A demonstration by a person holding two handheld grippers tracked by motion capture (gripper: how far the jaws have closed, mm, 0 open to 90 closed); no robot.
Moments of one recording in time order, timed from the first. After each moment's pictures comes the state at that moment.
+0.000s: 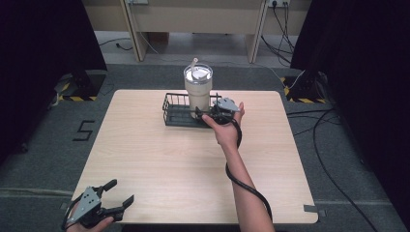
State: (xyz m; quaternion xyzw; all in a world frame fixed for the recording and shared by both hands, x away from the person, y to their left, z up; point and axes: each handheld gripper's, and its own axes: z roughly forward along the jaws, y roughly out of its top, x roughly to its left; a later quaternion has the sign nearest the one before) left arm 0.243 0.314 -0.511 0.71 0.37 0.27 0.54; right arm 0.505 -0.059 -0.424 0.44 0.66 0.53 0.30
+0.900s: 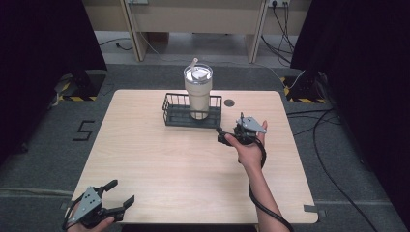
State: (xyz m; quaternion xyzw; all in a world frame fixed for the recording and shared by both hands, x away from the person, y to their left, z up) left arm 0.243 0.313 -0.512 0.71 0.37 0.27 0.54; right arm 0.446 -0.127 -0.438 0.45 0.66 0.51 0.31
